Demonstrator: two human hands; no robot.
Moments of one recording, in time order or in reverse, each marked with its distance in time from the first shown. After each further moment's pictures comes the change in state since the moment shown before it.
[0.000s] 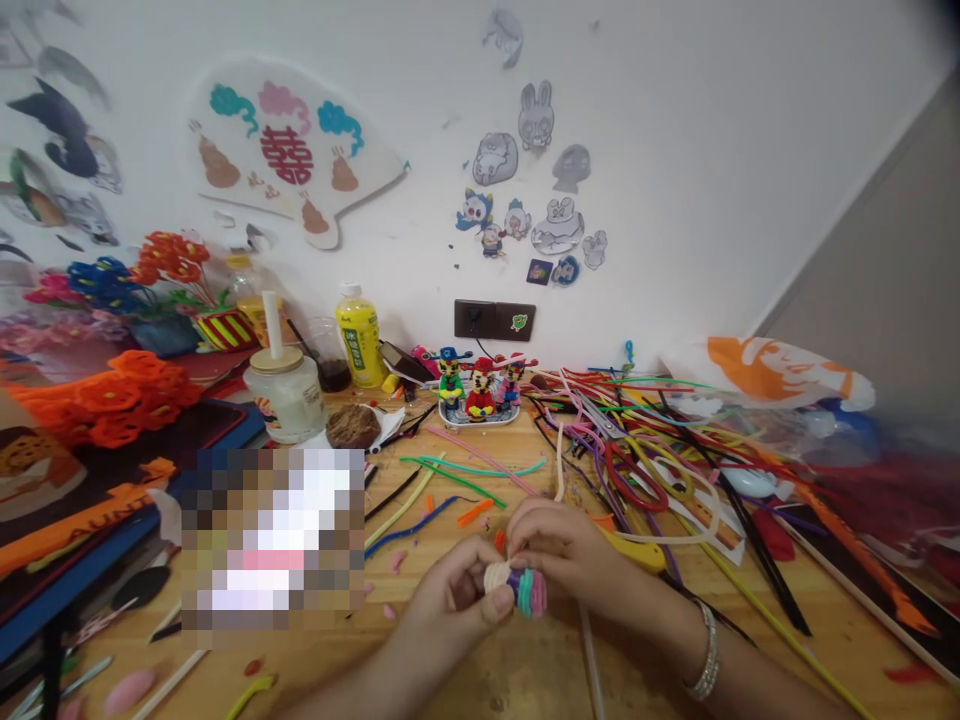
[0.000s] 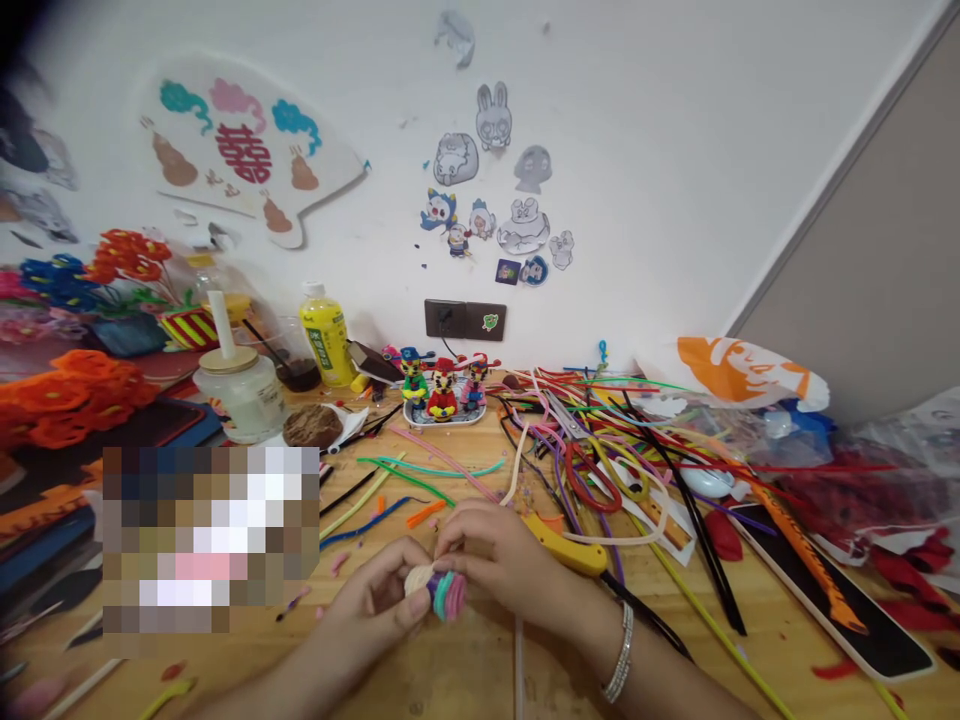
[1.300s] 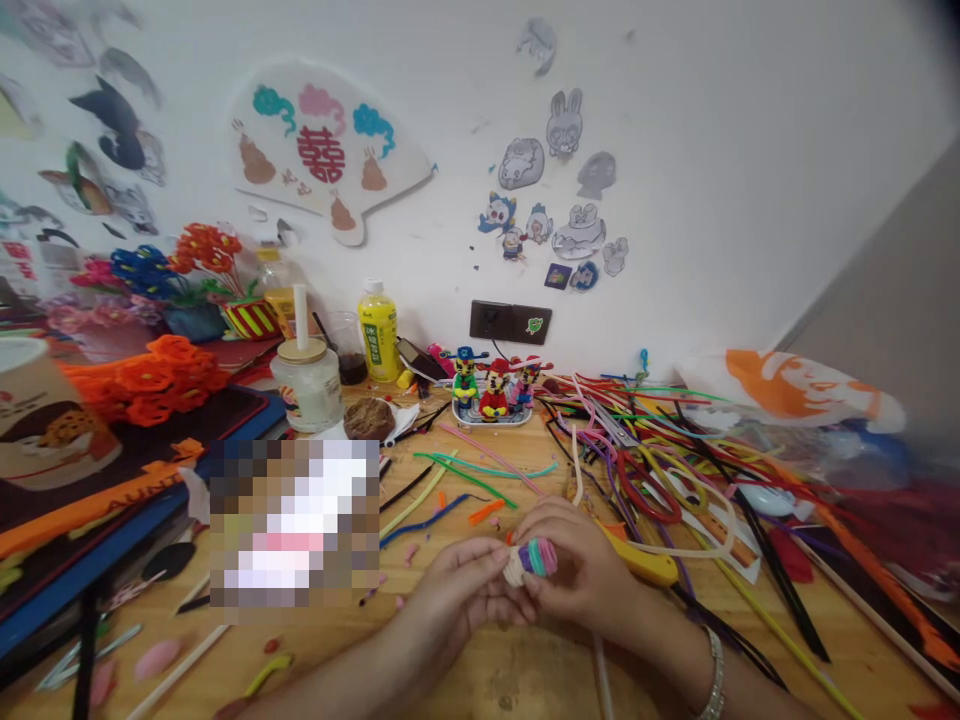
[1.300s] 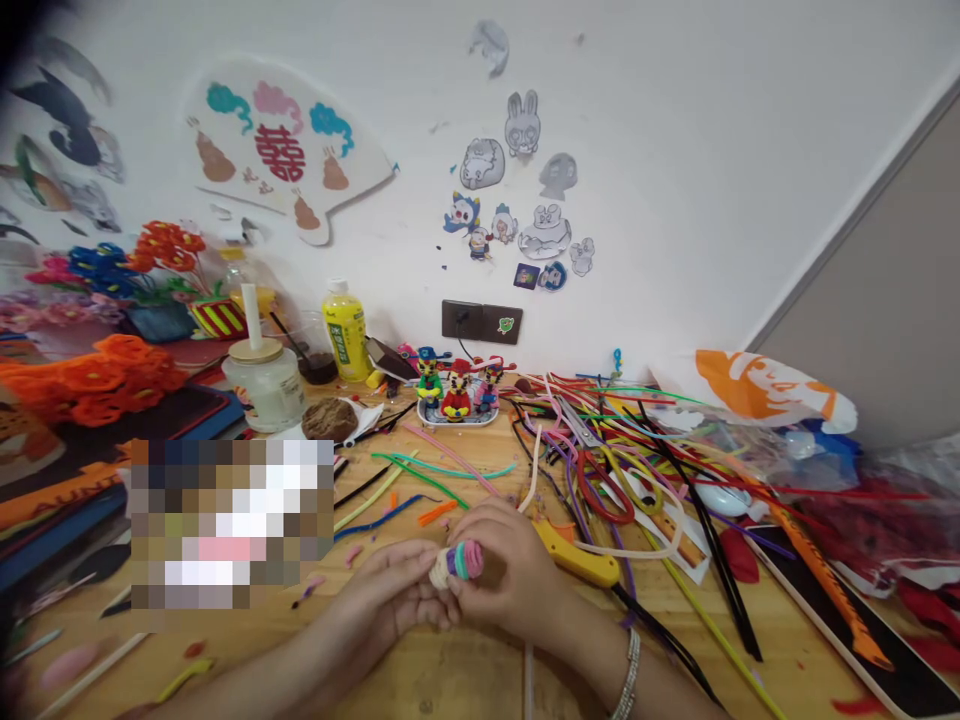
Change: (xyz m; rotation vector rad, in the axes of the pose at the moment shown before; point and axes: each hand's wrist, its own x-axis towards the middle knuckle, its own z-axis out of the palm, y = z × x) left_hand 0.003 0.007 0.000 -0.456 -0.003 -0.174; right_hand -0.005 0.003 0.013 -0.162 0.150 -0.127
